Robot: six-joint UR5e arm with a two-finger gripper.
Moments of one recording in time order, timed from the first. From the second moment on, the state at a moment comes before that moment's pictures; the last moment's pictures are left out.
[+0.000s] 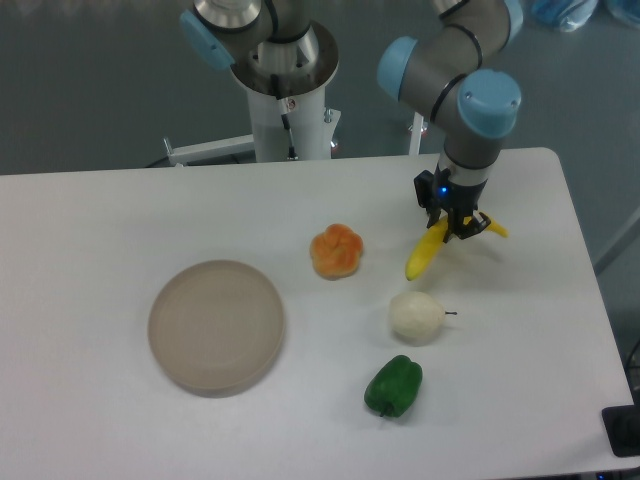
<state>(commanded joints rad) 2.59 -1.86 -1.93 -0.90 1.58 1.68</state>
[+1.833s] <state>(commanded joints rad) 2.57 -1.90 -1.97 -0.88 1.60 1.56</state>
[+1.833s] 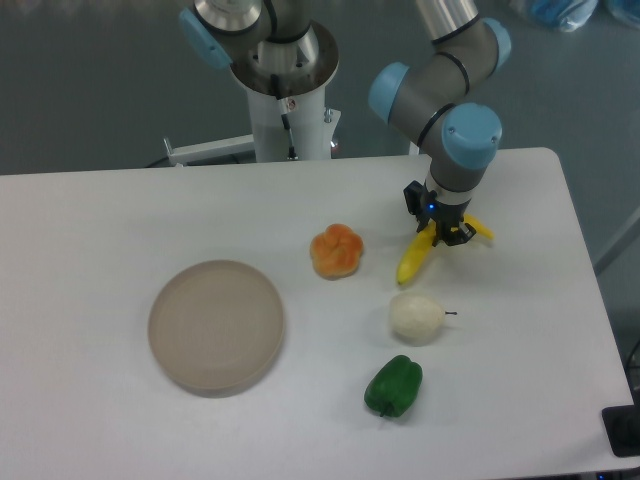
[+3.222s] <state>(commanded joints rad) 2.56 -1.89 -1.81 -0.89 1.60 1.56</state>
